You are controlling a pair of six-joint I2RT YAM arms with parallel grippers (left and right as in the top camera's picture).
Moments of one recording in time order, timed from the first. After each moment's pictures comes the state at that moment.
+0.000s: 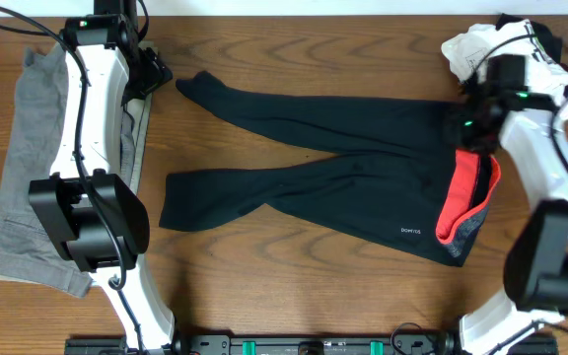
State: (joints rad) left arm 0.07 2.08 2.01 -1.25 -0.22 -0.61; right arm -0.09 1.86 1.35 -0.82 -0.18 0.14
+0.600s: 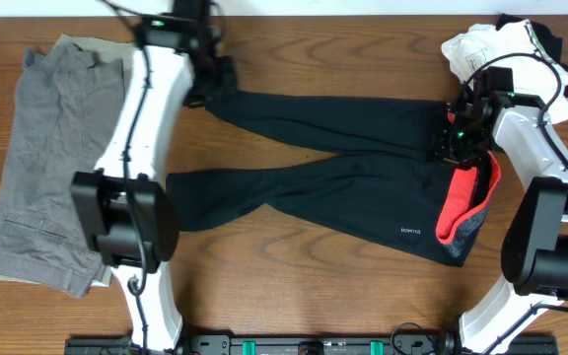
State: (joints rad) left arm -0.18 2.09 2.01 -1.21 0.13 -0.31; right arm -0.11 1.92 1.35 -0.90 -0.23 0.15
